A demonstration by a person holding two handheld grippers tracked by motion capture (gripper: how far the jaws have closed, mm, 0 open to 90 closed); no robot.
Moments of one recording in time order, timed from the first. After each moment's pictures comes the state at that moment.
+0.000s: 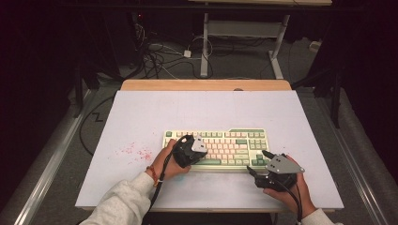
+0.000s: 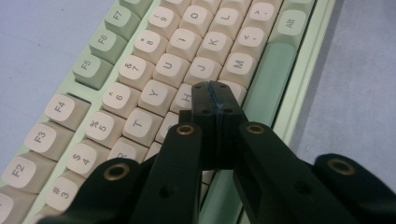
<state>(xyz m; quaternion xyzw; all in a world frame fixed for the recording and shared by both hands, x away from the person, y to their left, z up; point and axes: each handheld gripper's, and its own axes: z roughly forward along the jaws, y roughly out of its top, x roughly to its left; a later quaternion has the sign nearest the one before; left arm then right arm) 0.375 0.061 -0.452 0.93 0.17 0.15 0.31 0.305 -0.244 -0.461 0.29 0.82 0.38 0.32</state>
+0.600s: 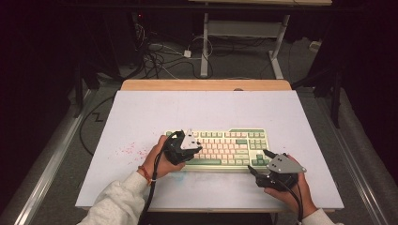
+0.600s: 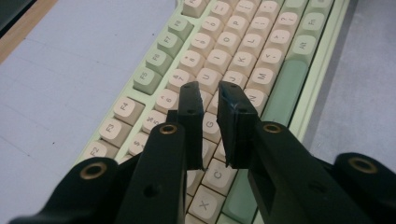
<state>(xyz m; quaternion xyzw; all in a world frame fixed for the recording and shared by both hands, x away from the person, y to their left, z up) 0.370 0.084 -0.433 0.91 0.18 0.19 0.34 0.305 -0.246 -0.459 0.29 0.81 0.39 0.32</state>
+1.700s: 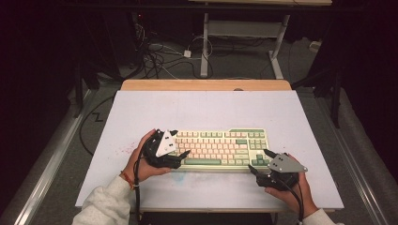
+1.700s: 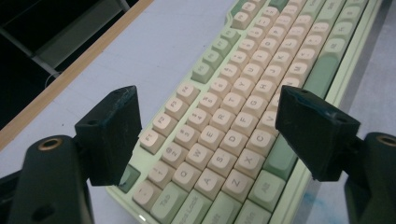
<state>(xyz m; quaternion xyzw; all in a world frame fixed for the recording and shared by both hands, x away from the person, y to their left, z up) 0.349 0.134 -0.430 0.86 0.20 0.27 0.39 0.305 -0.247 -0.457 0.30 0.81 0.39 0.32</state>
